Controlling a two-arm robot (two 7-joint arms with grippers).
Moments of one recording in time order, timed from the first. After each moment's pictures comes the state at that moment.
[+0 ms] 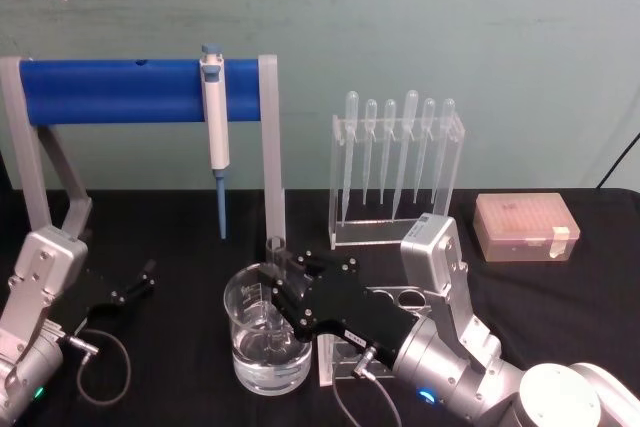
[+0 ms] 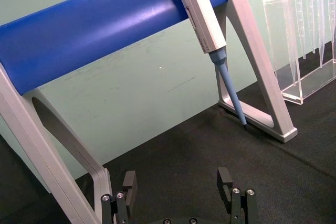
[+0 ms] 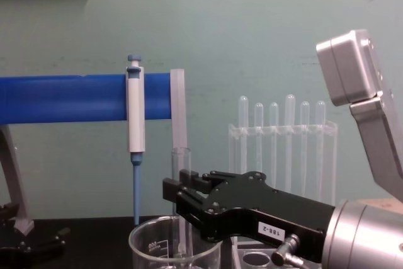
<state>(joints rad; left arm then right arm) -0.20 0.60 0.45 -1.41 -0.25 -0.12 0.03 0.26 0.29 -0.51 -1.48 0.29 -0.15 0.48</state>
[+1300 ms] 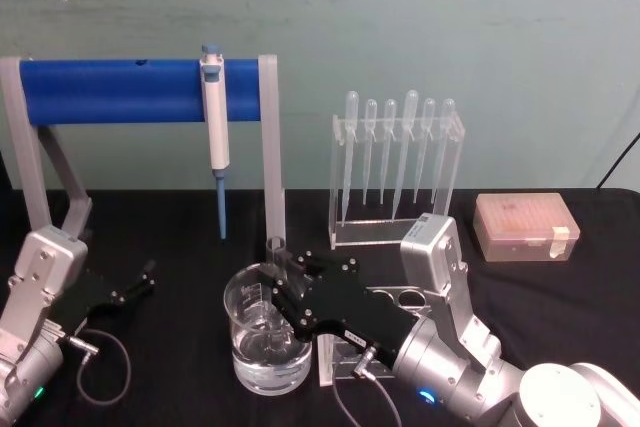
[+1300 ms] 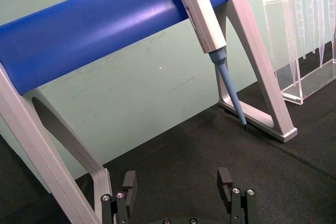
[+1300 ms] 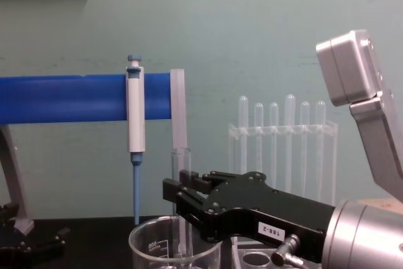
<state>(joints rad) -0.20 0.60 0.45 -1.41 -0.25 -0.12 0.03 0.26 0.29 -0.51 -1.48 0.29 -0.15 0.48</state>
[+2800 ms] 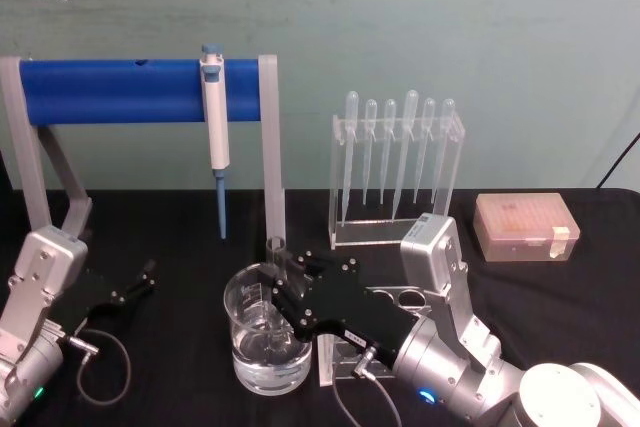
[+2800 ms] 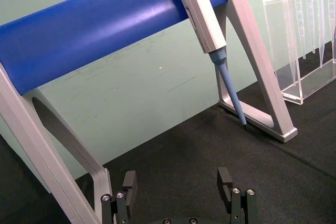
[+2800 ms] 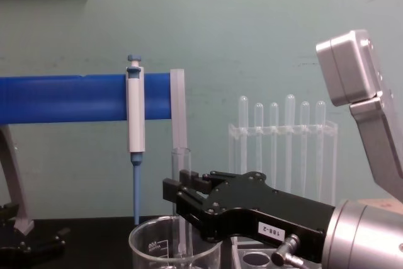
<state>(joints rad) -0.20 0.60 0.45 -1.41 -0.25 -0.12 0.03 0.26 0.29 -0.51 -1.48 0.29 -0.15 0.48</state>
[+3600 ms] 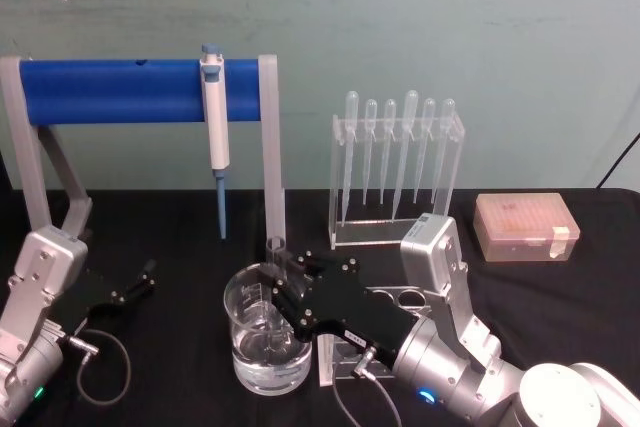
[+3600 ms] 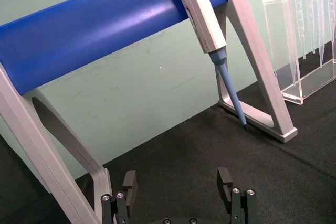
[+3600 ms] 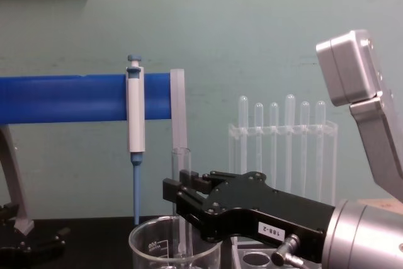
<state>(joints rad) -0.20 0.60 0.45 -1.41 -0.25 -0.12 0.03 0.26 0.29 -0.51 -1.48 0.29 -0.15 0.48</state>
